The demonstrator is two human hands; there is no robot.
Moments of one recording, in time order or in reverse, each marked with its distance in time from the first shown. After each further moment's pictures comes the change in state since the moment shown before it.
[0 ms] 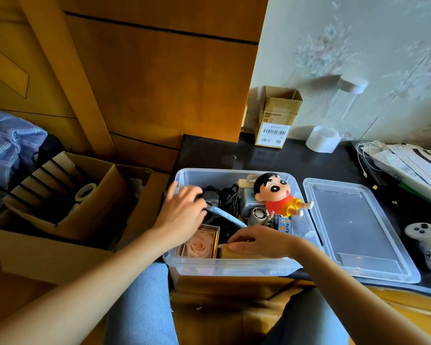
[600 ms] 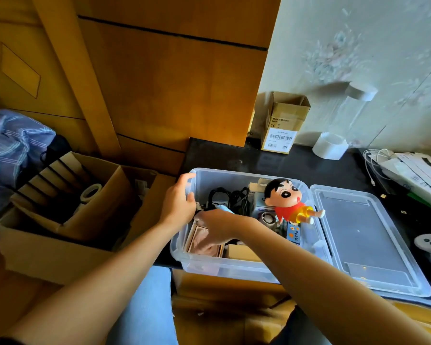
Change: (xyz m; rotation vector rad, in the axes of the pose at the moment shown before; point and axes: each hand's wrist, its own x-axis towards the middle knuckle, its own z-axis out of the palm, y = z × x) left_hand 0.023 -0.018 0.013 -0.775 0.293 -0.491; right_hand 0.088 -0.066 0.004 -0.369 0.027 -0.068
